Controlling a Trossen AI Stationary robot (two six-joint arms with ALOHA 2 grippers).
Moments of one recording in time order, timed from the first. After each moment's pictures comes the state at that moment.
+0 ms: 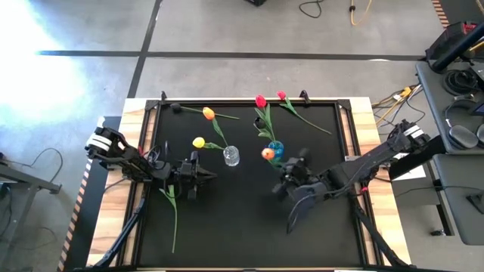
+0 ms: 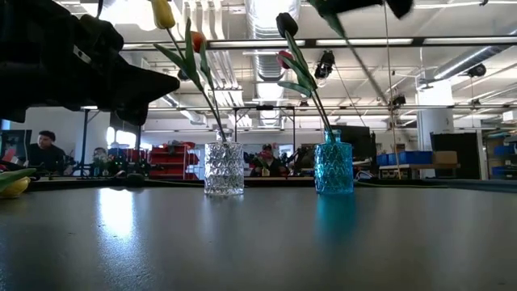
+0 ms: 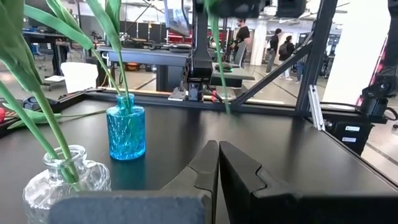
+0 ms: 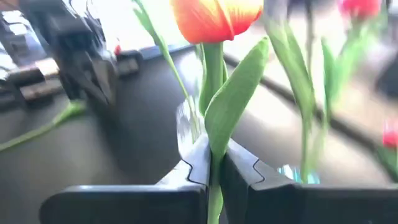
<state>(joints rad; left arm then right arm) -0.27 1.60 0.08 1.57 -0.31 -0.09 0.47 1.45 1.14 -0.46 0.97 0.66</state>
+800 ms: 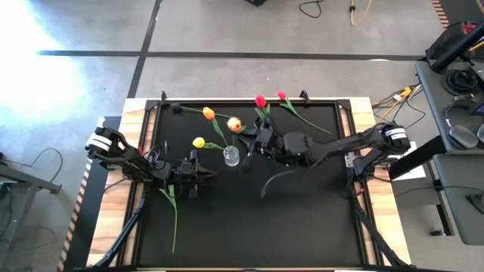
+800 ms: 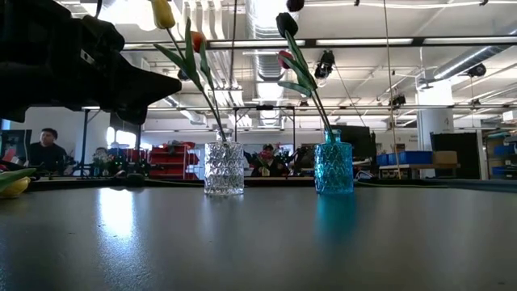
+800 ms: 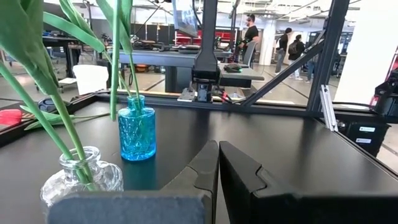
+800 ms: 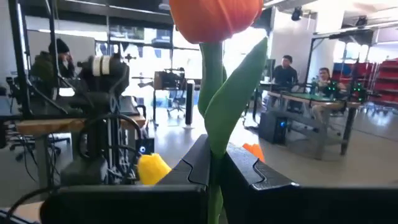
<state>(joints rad) -0.27 1.60 0.09 1.57 -0.34 -0.07 0.09 1.64 1.17 0.67 0.47 -0.15</state>
